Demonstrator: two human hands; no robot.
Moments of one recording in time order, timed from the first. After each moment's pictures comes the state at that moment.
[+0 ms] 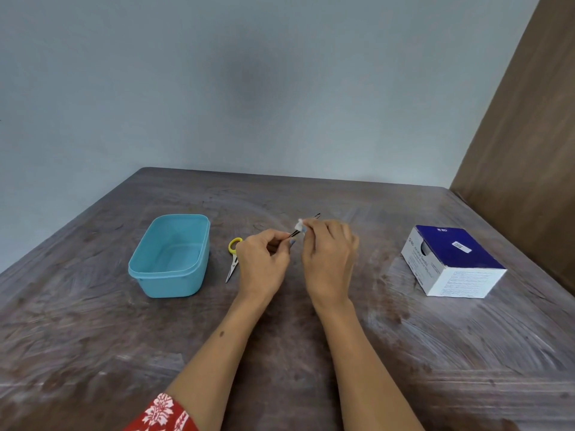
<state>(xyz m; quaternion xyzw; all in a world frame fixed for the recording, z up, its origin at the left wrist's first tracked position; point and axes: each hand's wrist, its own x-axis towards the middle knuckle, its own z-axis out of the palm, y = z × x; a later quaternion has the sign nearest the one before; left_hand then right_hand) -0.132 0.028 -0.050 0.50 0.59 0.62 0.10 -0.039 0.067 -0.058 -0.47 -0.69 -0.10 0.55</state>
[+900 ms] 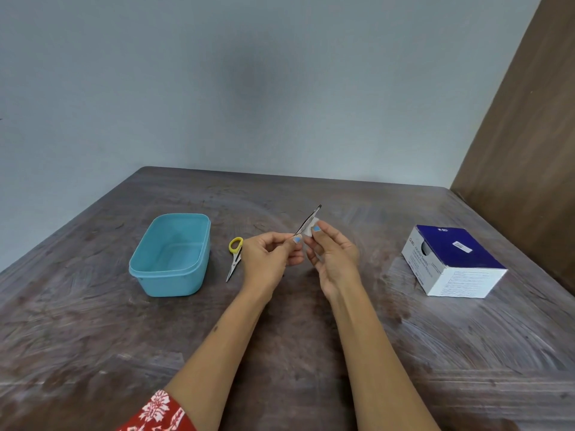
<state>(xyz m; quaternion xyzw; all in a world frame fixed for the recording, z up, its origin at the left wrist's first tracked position) -0.123 0.025 -0.040 0.34 0.50 0.69 0.39 -0.029 0.058 -0.033 -0.37 -0.31 0.66 0.58</state>
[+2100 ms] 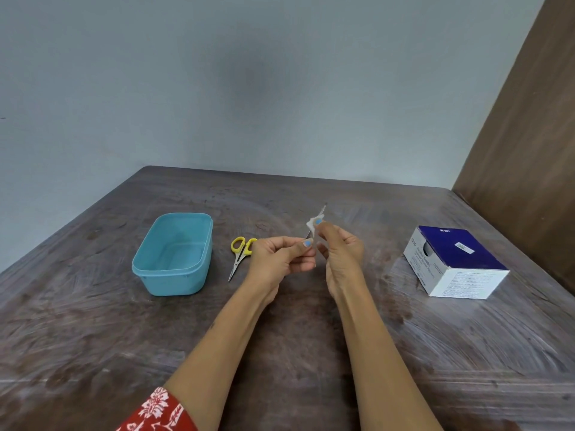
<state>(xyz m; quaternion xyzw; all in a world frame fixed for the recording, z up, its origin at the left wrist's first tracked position) -0.124 0.022 -0.036 0.34 0.45 0.64 0.52 -0.030 0.063 -0.034 -0.40 -0.38 0.58 0.60</state>
